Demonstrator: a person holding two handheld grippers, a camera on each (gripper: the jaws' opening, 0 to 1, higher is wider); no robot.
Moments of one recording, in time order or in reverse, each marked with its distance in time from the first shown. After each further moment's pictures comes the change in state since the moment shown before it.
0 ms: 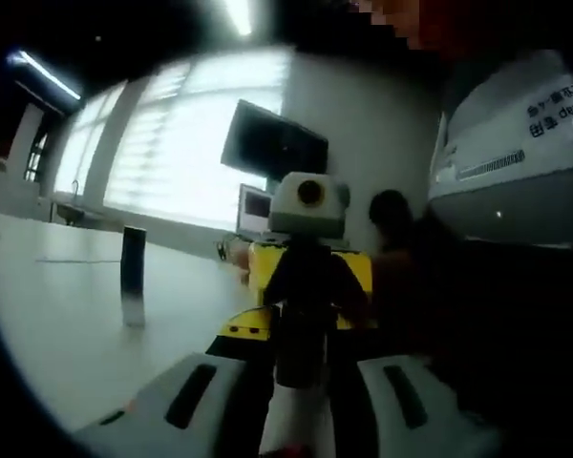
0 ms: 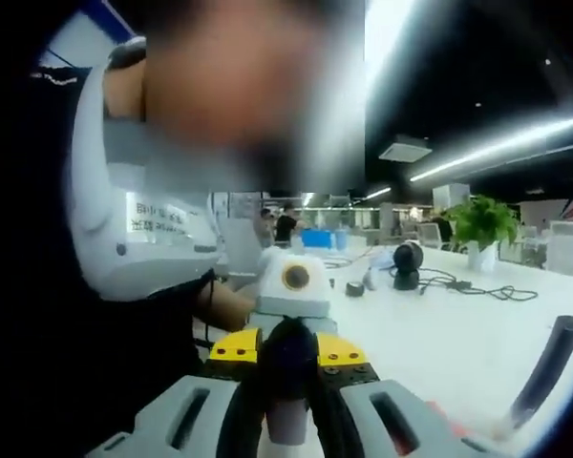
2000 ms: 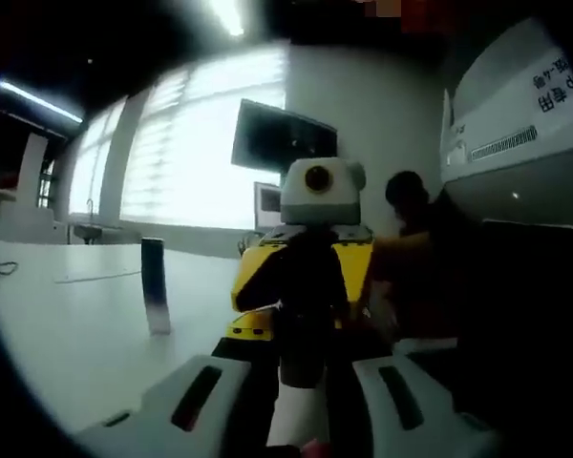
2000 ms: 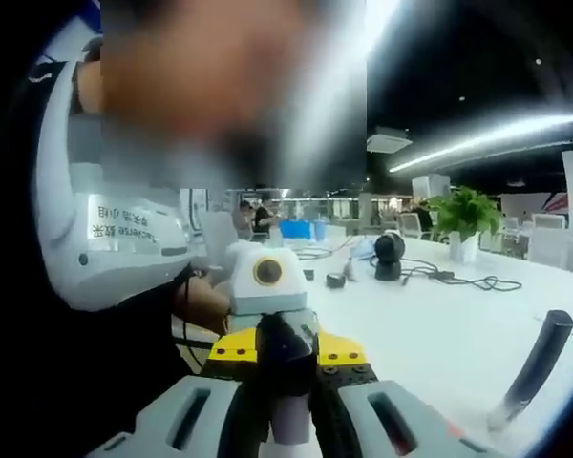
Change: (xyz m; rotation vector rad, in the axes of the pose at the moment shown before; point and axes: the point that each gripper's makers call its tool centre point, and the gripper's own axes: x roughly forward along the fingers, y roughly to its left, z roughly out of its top) left arm -0.004 0.013 -0.003 0.126 0.045 0.113; right arm 0.043 -0.005 -0.007 0.006 0.061 -0.146
